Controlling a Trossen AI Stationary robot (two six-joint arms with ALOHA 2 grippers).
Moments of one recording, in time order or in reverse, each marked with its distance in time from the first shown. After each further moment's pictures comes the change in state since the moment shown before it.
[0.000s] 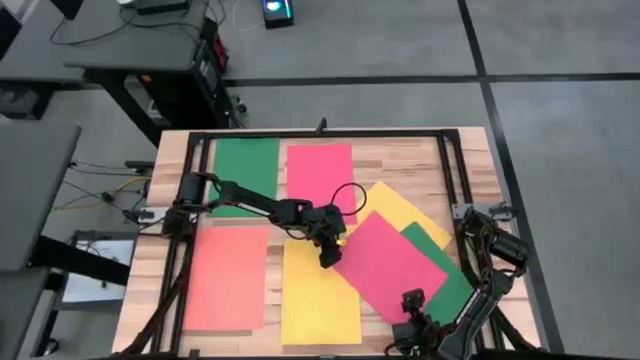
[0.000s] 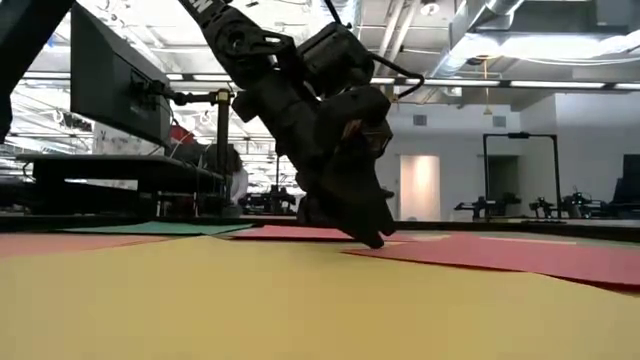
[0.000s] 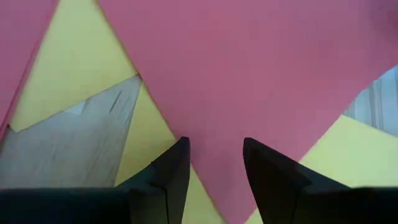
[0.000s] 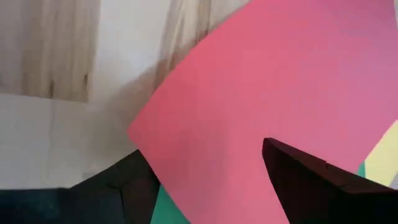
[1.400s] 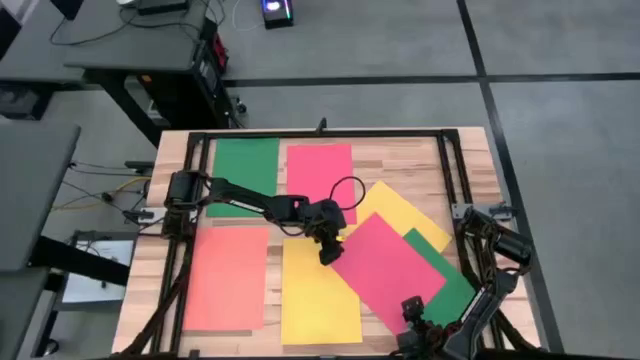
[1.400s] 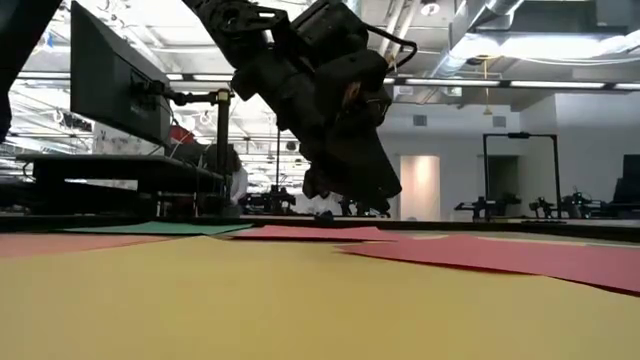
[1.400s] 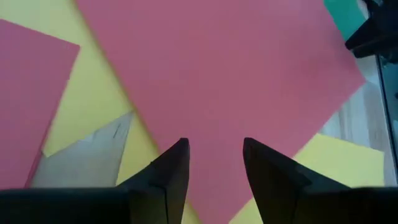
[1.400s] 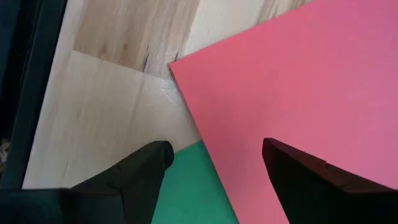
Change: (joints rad) left arm 0.000 -0.081 -0.001 0.005 -0.030 0.020; right arm 0.024 -0.010 -0.082 0.203 -0.090 -0.134
